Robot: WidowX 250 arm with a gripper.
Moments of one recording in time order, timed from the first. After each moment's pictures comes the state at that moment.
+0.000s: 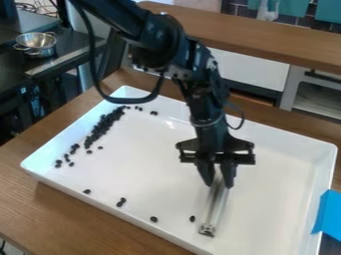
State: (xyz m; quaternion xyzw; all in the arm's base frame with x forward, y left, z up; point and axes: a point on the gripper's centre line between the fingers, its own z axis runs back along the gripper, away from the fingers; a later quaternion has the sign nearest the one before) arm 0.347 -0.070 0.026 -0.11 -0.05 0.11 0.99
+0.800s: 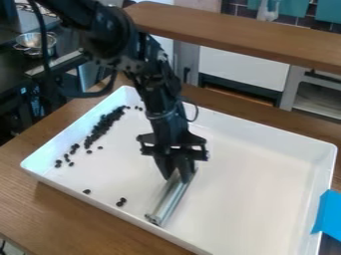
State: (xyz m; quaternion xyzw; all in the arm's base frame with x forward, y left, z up) arm 0.330 -0.002 0.024 -0.09 -0.05 0.07 0.99
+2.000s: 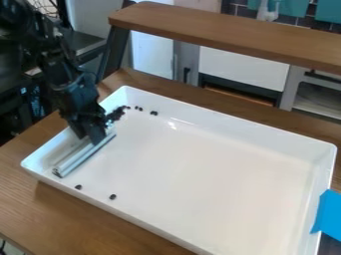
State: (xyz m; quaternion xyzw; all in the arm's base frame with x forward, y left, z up) arm 0.320 0.165 0.022 -0.03 -0.10 0.03 0.99
